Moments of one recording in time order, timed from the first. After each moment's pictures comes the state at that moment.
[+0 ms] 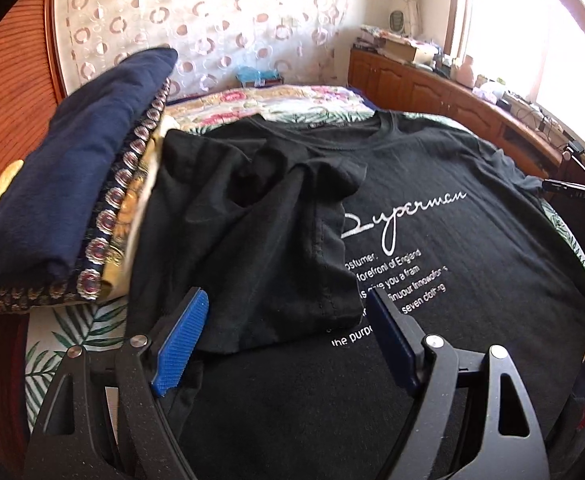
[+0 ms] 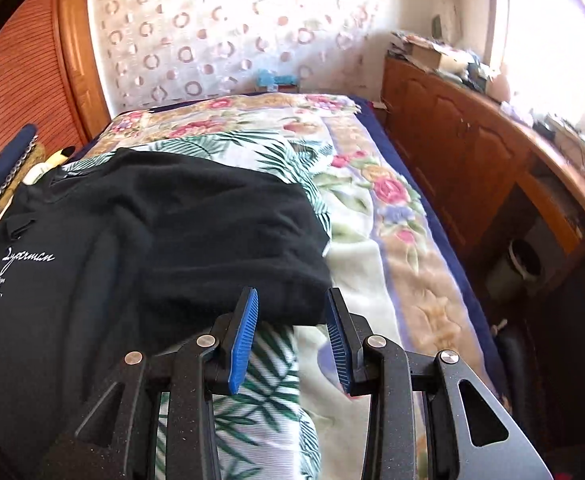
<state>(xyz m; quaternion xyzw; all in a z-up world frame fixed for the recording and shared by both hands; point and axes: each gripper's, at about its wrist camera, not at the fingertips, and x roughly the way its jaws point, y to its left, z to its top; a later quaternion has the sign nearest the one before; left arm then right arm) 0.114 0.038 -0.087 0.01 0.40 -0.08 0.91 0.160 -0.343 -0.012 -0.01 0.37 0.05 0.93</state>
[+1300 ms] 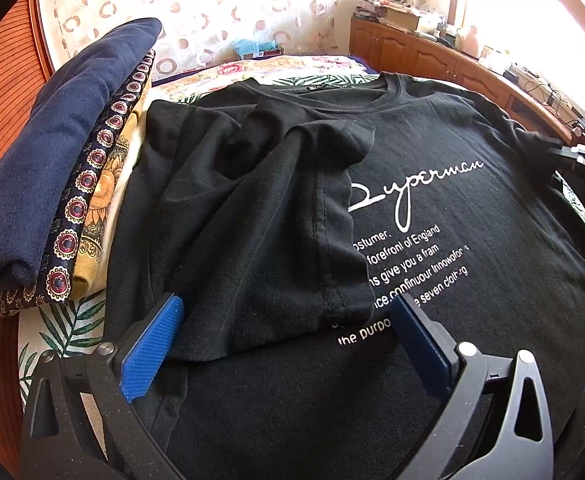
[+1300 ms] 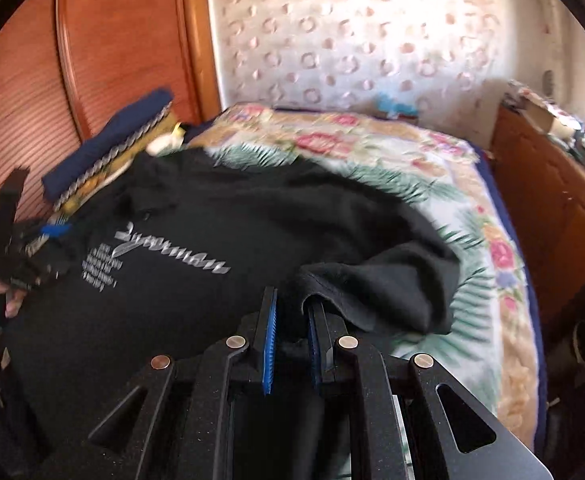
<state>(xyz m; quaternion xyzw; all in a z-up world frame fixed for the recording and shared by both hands) 0.129 0.030 -0.104 0.03 0.45 -0.07 0.89 0.146 -0.217 0.006 -0.09 0.34 0.24 0.90</state>
